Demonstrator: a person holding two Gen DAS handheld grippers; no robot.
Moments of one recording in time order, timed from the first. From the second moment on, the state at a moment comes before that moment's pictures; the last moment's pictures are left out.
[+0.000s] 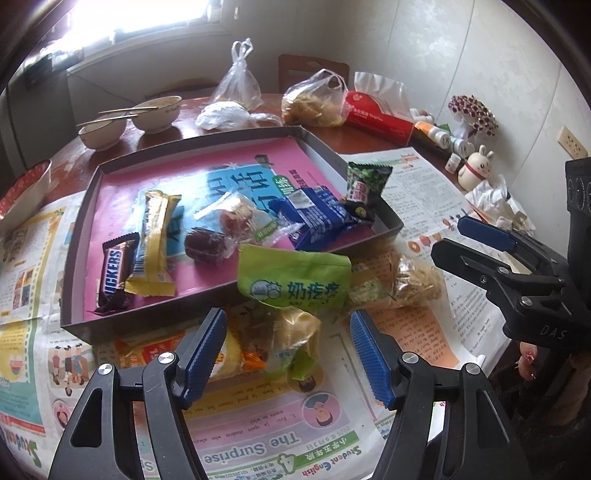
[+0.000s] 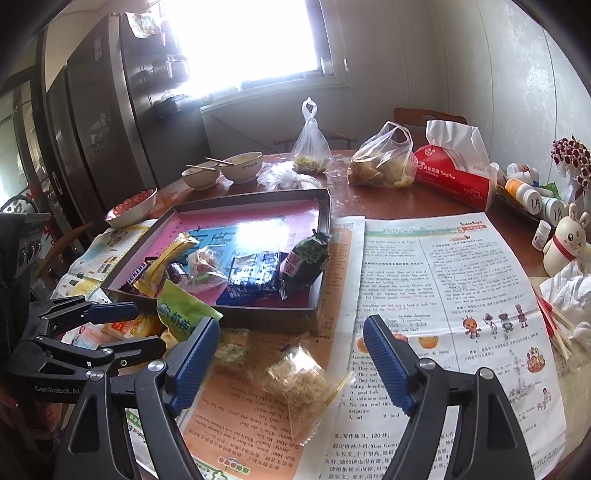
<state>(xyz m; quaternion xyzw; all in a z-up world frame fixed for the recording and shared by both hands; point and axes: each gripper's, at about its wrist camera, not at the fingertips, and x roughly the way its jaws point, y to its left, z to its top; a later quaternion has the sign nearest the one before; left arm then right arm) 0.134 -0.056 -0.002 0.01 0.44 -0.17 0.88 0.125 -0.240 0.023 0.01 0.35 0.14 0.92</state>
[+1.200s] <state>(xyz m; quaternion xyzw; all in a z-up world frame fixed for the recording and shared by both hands) 0.148 -0.077 -0.031 0.02 0.48 -0.18 0.86 0.139 -0.243 -0.026 -0.03 0.41 0.16 0.90</state>
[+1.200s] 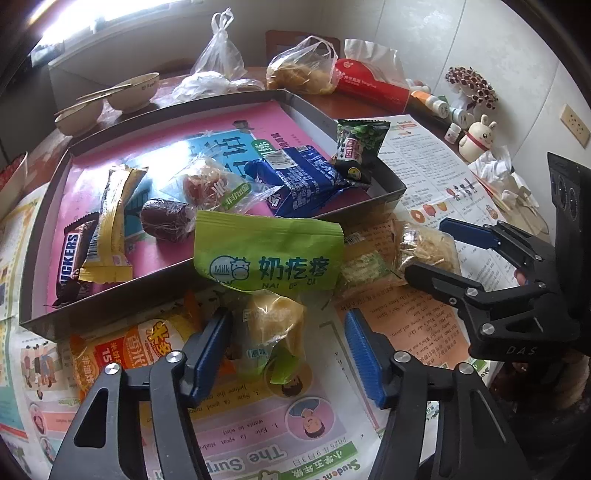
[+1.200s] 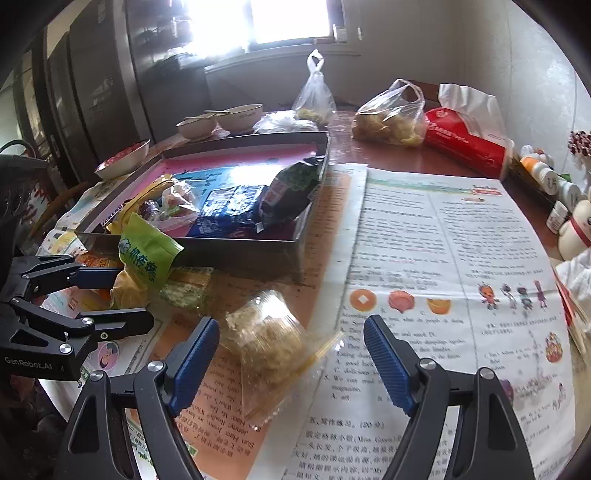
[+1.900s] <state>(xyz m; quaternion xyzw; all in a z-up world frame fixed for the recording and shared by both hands) 0.153 -0.070 -0.034 -0.01 0.48 -0.18 0.86 0.137 -0.252 -0.024 -0.02 0.39 0.15 0.91</state>
